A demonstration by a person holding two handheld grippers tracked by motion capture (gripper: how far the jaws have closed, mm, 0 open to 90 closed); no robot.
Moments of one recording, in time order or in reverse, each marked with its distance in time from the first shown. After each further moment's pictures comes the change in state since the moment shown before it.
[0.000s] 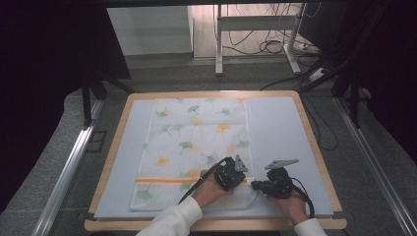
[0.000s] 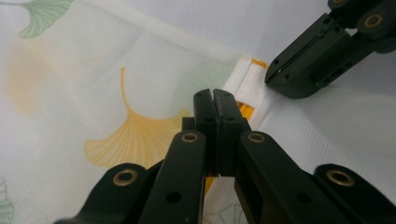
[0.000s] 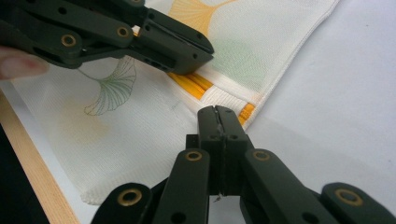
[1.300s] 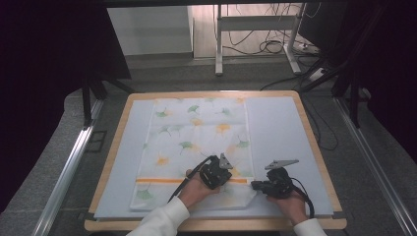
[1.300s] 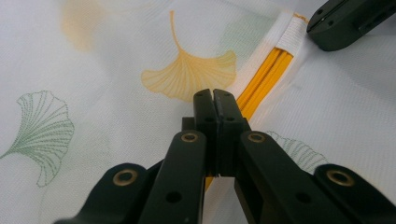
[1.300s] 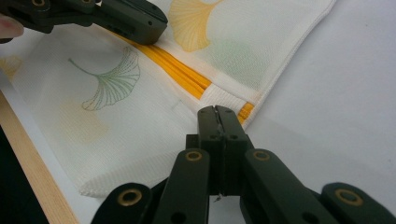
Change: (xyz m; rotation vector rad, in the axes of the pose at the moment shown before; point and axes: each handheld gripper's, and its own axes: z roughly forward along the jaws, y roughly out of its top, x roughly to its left) left arm 0.020 -0.025 -0.021 0.022 0.016 -0.068; right arm 0.000 0.000 0.000 -0.004 -0.003 0.001
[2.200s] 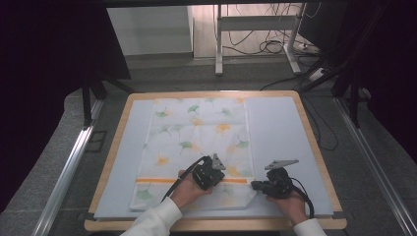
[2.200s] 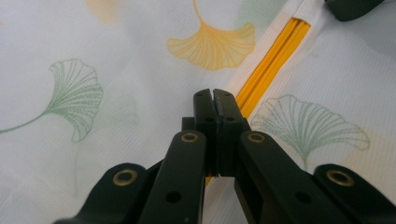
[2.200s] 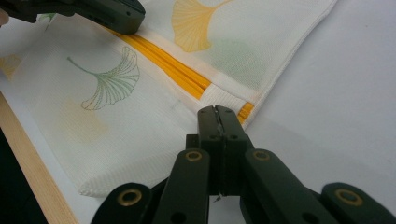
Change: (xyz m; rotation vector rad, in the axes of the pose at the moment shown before) left arm 0.009 -0.015 -0.013 0.017 0.020 -0.001; right arm 0.001 0.000 0.000 0.000 -0.006 -0.006
